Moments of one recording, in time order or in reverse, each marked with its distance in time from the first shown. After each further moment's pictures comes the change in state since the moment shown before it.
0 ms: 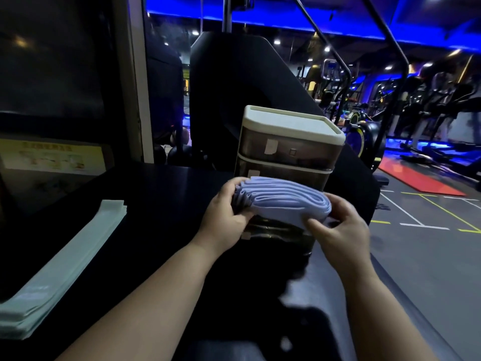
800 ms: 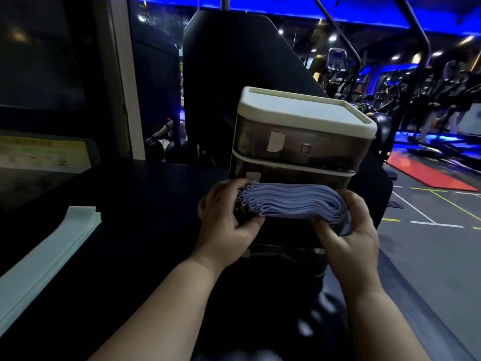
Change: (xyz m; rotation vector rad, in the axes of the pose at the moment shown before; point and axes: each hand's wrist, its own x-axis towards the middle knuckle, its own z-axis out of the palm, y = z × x) left_hand 0.039 -0.055 0.039 0.152 0.170 0.232; right_hand 0.041 0.063 0.036 -0.033 0.146 -0.183
